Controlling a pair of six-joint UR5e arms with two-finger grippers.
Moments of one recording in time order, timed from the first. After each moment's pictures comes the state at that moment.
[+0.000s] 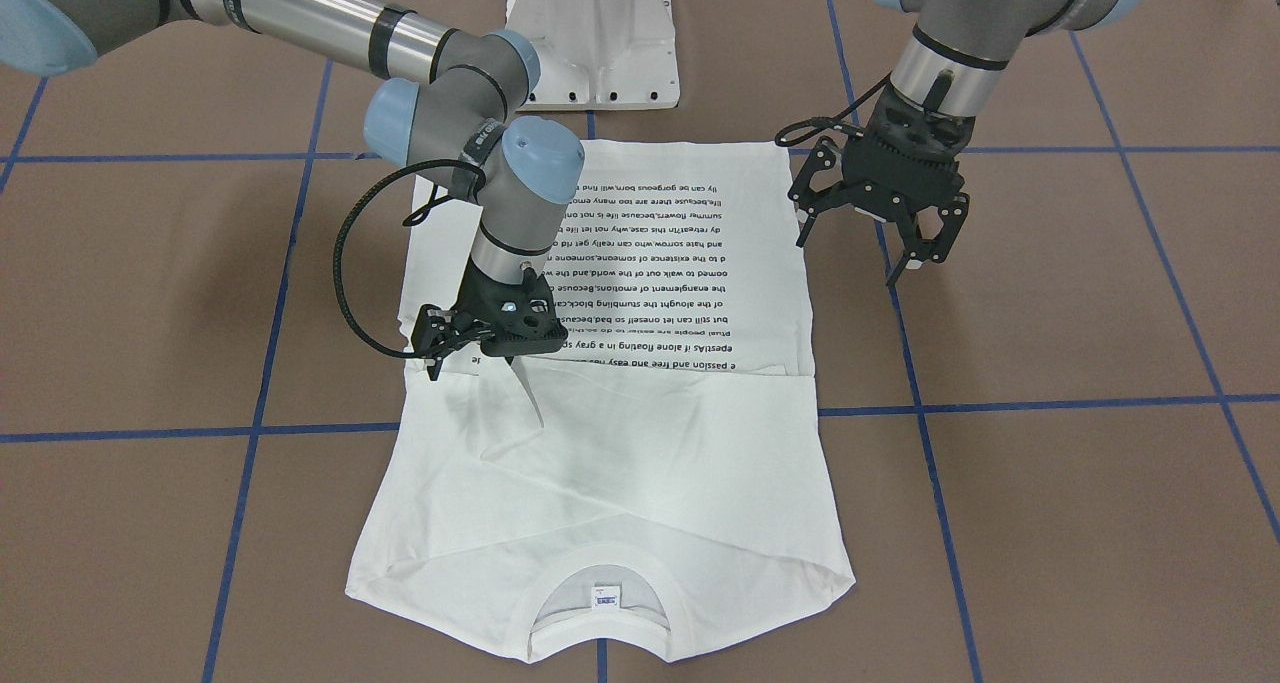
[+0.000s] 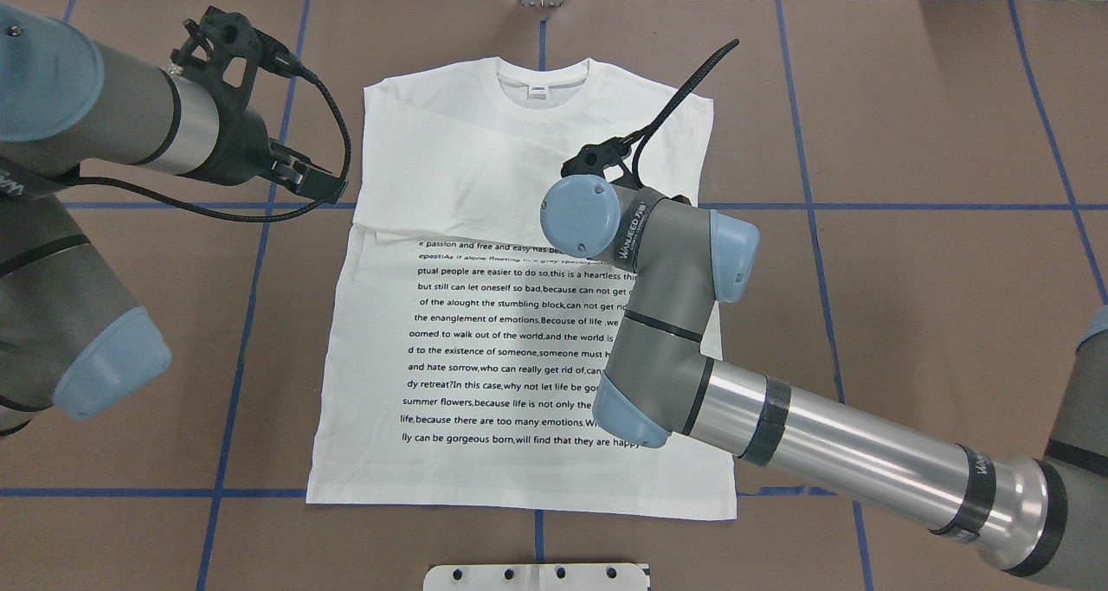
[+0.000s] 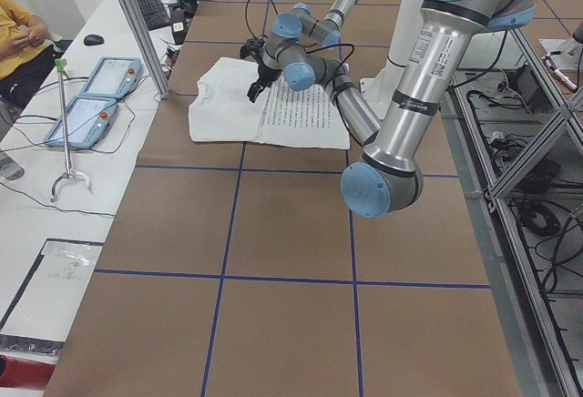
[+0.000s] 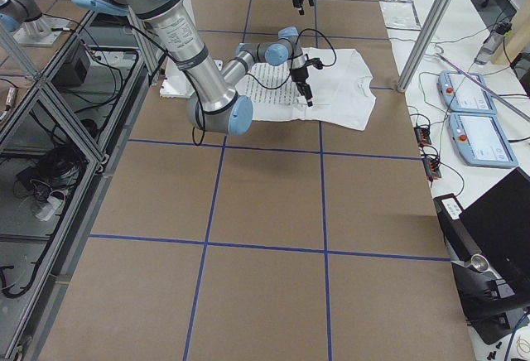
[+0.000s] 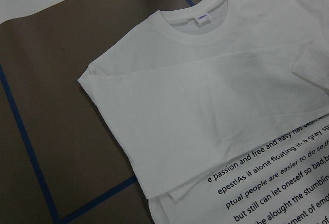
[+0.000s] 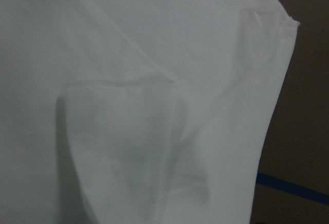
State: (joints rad) left arm -0.80 -1.96 -1.99 -1.77 -1.89 -0.58; right arm 0.51 -0.78 1.40 -1.72 1.43 0.85
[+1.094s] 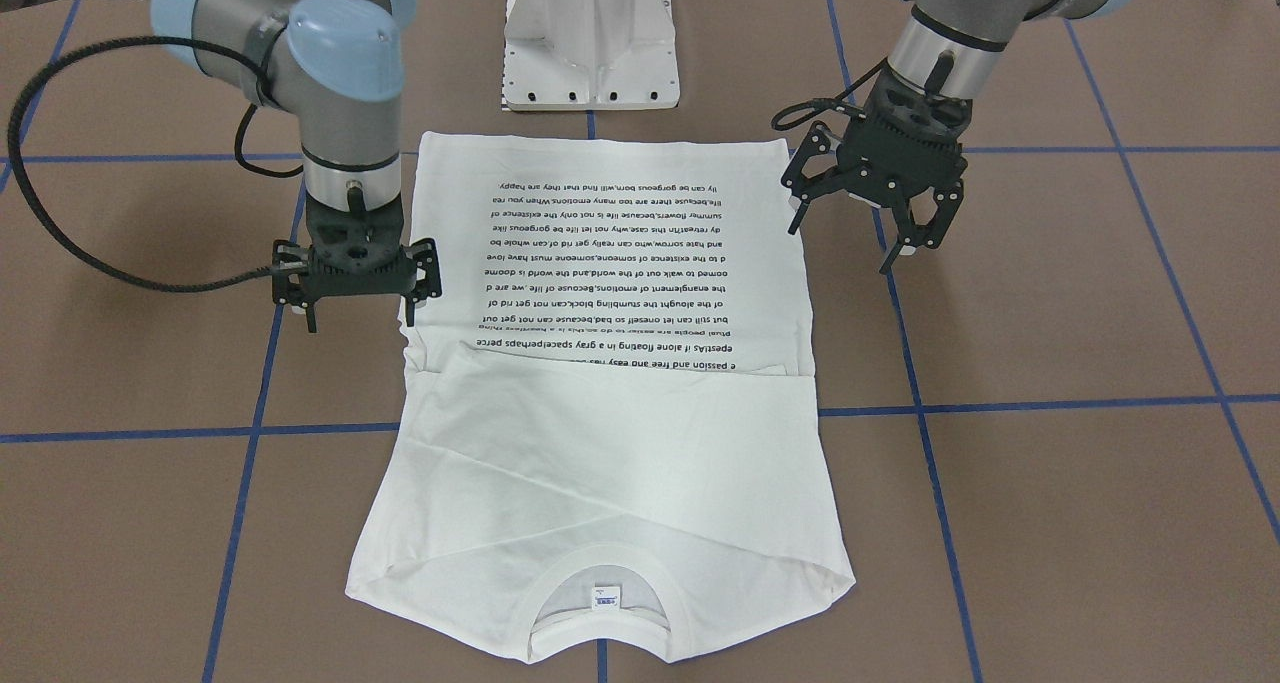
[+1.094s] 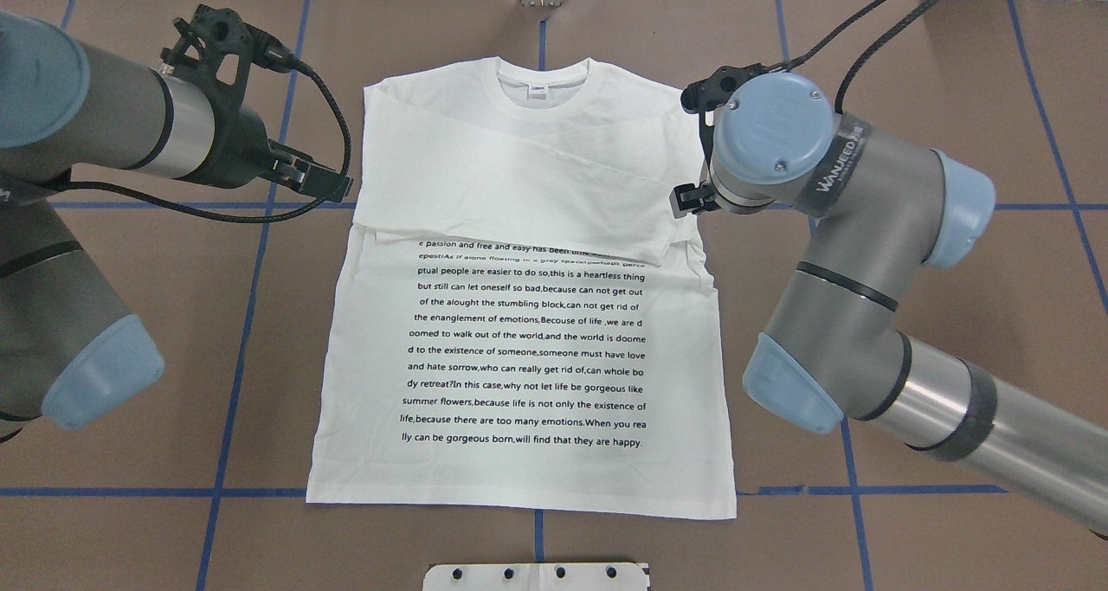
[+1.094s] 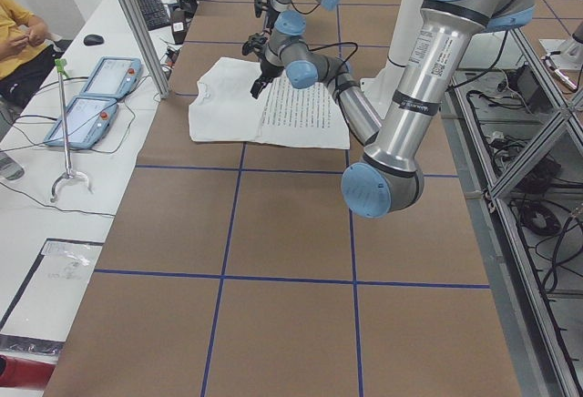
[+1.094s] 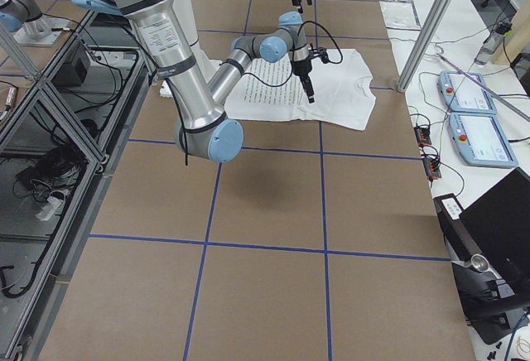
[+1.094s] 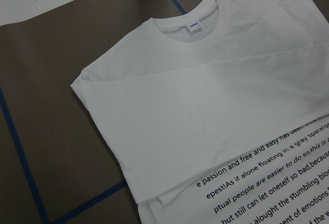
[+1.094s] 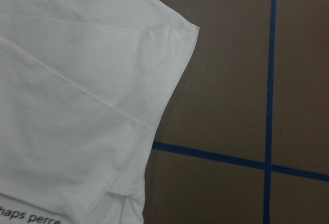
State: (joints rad) left arm -0.79 -1.95 -2.03 -1.79 -1.89 -0.71; right arm 0.65 -1.04 1.91 -1.76 1.65 0.93
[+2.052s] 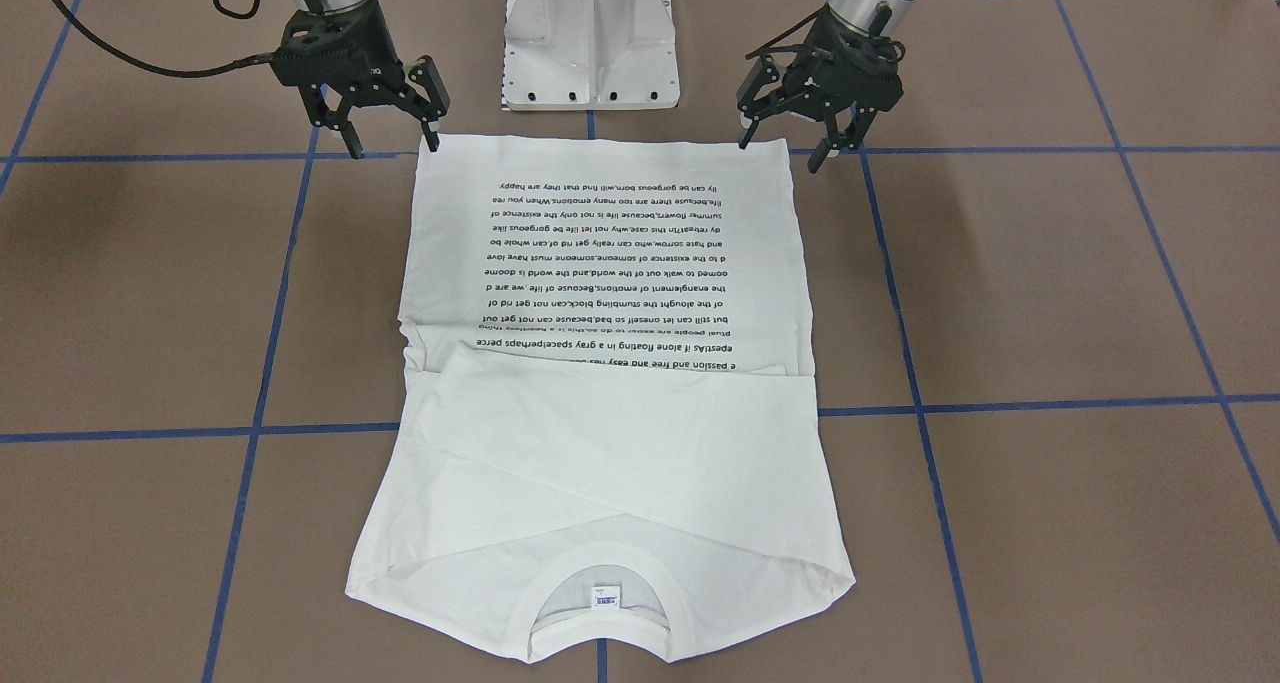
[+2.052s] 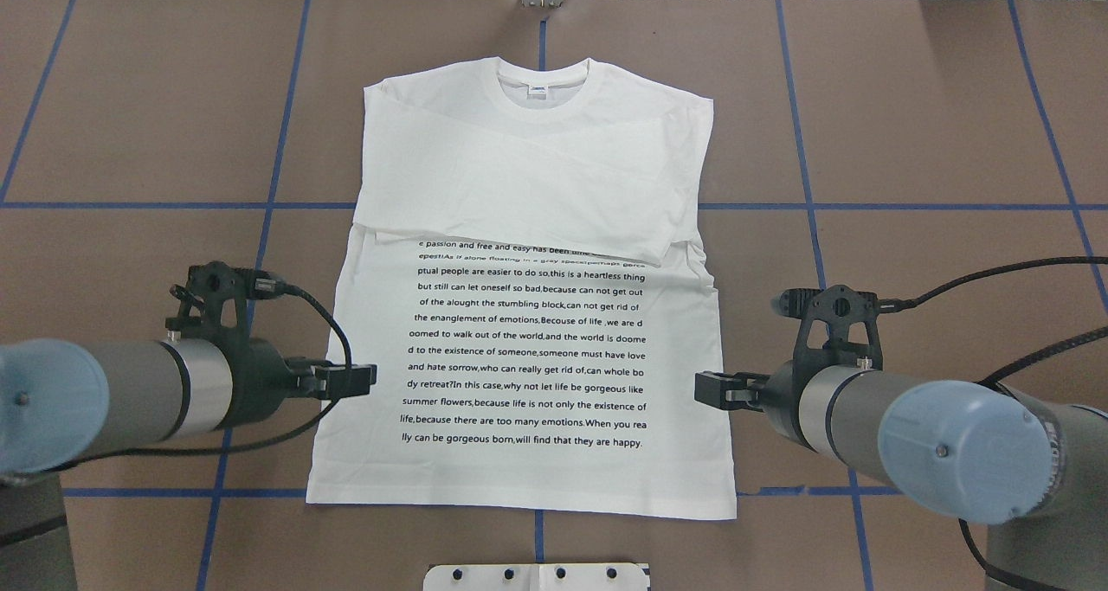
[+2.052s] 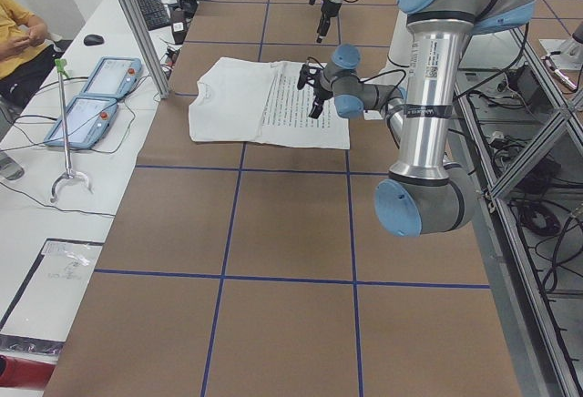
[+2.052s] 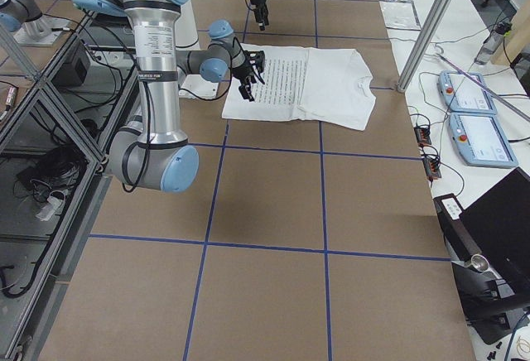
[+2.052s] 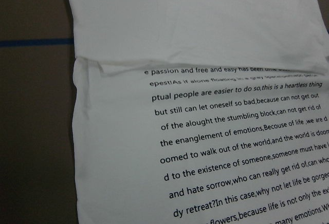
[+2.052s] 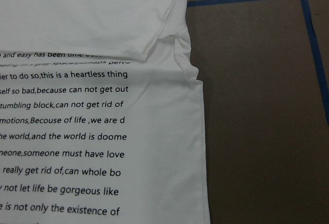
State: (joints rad) left arm -0.33 -1.63 -2.16 -2.06 -1.59 -1.27; right arm 0.26 -1.50 2.29 -1.44 1.44 1.43
